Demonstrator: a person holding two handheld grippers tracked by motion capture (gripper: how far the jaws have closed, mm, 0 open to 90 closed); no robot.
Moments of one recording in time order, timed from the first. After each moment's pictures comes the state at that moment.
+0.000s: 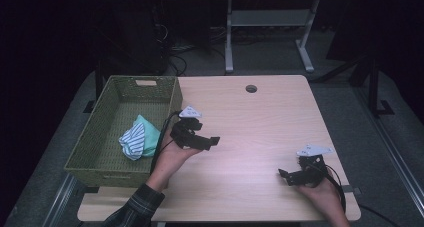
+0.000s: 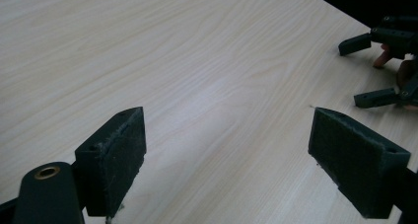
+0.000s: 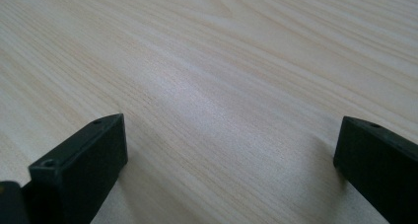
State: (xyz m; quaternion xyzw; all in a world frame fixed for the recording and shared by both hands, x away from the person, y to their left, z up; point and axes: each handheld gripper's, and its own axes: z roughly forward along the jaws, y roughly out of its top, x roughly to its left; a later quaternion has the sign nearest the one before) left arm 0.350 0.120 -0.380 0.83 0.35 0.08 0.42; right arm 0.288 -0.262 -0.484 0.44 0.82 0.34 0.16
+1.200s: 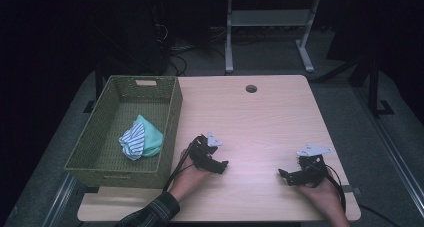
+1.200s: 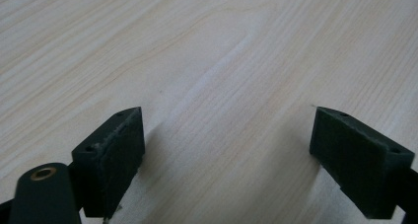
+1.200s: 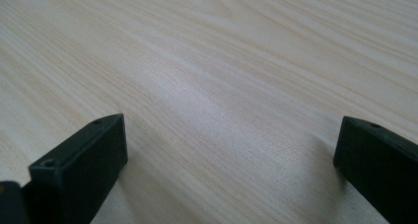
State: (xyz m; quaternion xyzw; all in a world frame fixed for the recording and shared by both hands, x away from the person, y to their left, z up) left arm 0.335 0.081 -0.470 0.88 0.32 0.13 0.32; right arm 0.288 -0.262 -0.484 0.44 0.82 0.34 0.16
